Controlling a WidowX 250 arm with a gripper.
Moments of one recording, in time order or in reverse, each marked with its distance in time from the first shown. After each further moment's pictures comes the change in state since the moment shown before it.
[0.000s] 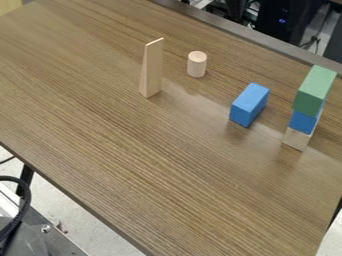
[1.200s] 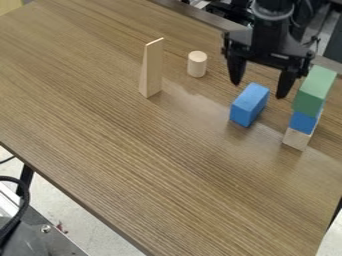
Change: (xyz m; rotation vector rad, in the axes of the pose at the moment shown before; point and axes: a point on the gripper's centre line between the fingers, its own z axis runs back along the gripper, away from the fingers) arm -0.030 0.001 -0.104 0.009 0.228 -0.076
